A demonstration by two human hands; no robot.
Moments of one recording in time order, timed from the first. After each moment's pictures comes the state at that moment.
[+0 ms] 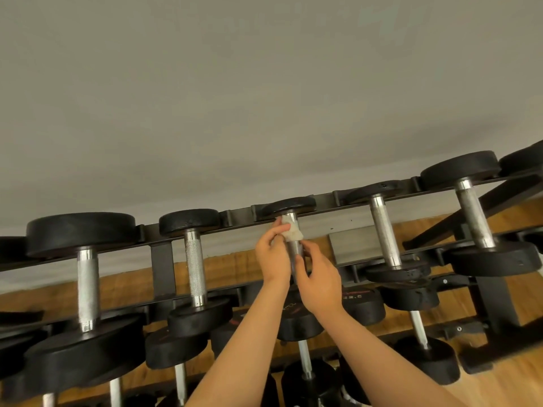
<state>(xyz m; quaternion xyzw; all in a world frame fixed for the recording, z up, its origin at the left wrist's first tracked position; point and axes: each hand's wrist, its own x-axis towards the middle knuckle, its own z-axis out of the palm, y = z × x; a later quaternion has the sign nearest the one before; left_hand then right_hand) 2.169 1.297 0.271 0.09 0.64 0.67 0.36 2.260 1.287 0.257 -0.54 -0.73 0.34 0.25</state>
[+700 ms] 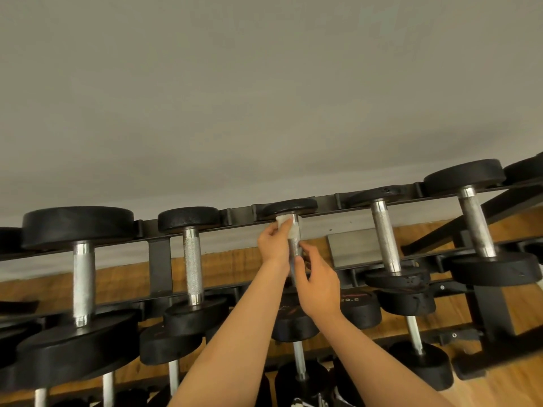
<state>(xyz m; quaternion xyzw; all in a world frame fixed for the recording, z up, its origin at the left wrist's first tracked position) 2.159 1.325 0.271 -0.02 0.65 0.61 0.45 2.260 1.287 0.258 -0.53 -0.73 0.34 0.25</state>
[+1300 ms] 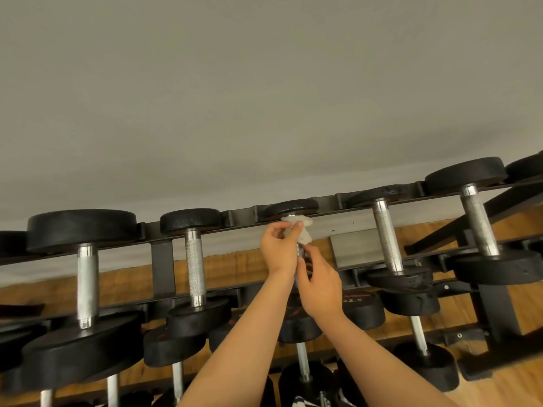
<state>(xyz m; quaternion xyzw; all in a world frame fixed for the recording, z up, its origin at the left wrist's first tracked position) 2.170 1.317 0.269 0.08 0.68 0.63 0.37 2.261 1.288 0.256 -0.53 -0.73 0.34 0.25</state>
